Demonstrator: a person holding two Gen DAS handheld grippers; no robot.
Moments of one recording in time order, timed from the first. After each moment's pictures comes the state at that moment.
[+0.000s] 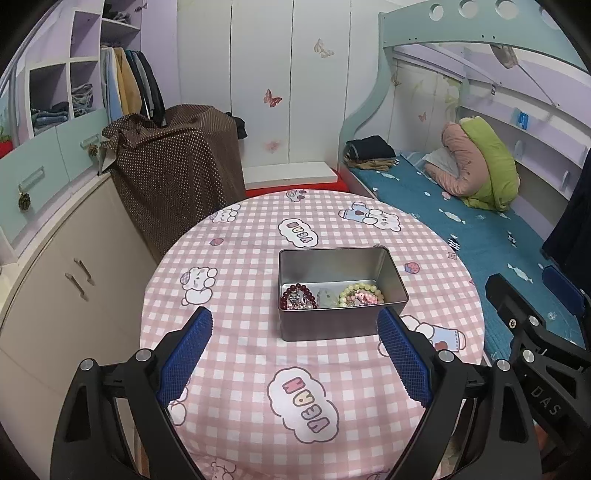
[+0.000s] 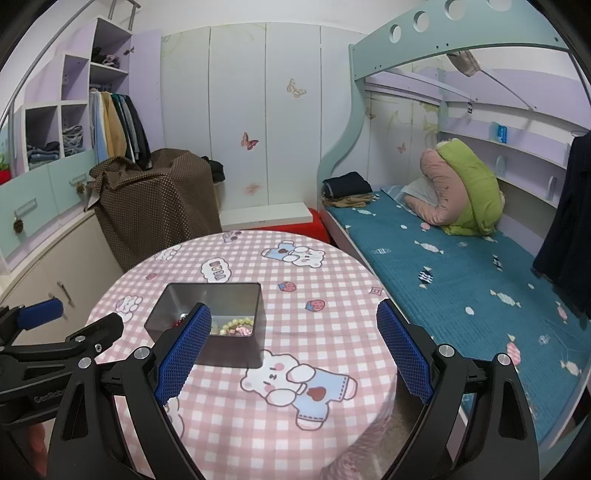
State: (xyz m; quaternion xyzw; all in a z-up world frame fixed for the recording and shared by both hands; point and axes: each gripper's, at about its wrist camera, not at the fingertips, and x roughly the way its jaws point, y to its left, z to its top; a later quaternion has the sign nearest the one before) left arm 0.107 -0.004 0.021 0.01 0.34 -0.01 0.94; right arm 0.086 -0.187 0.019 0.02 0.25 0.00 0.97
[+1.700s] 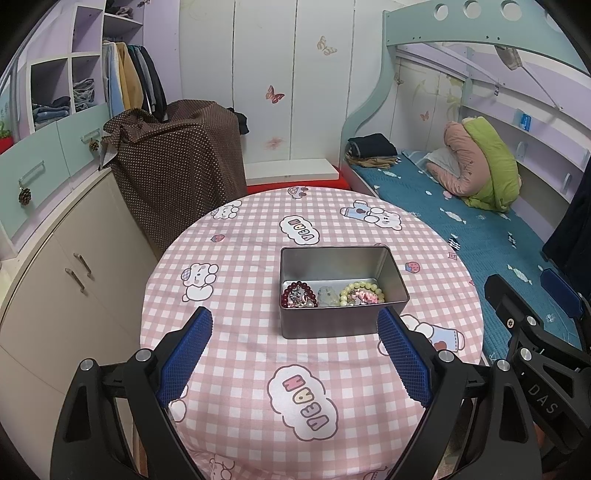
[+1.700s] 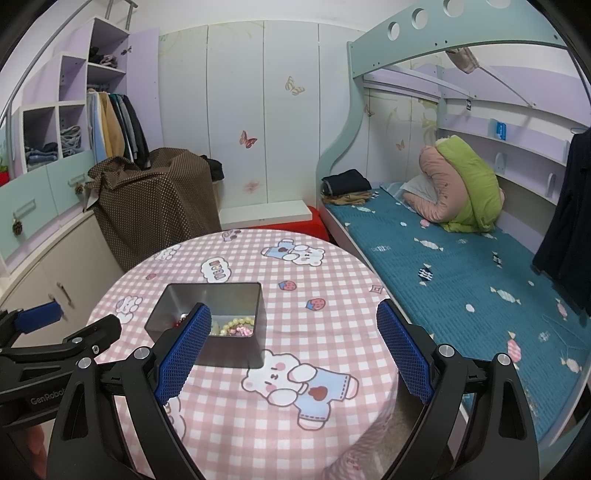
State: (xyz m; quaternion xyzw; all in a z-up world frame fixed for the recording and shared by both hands) left arm 0.107 -0.002 0.021 0.01 0.35 -0.01 0.94; right arm 0.086 -0.186 0.020 0.03 0.26 0.00 0.97
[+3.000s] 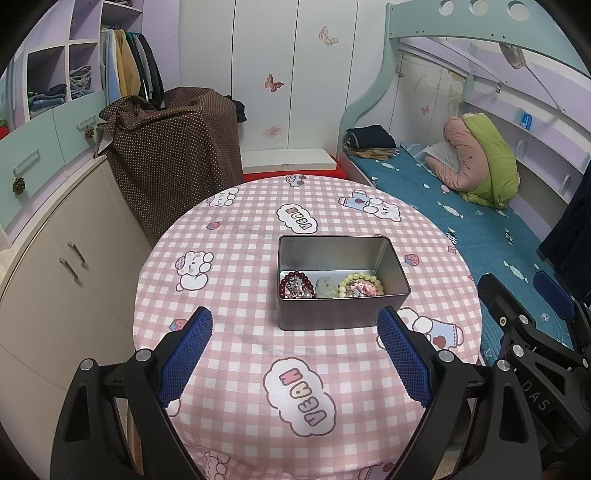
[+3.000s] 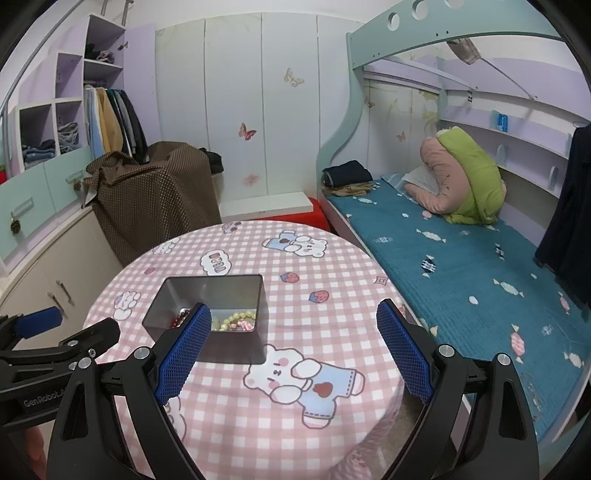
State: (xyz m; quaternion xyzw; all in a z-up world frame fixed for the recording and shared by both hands) left arm 0.114 0.001 0.015 -0.01 0.37 -0.02 0.93; right arm 0.098 -0.180 0.010 0.03 0.27 0.00 0.96
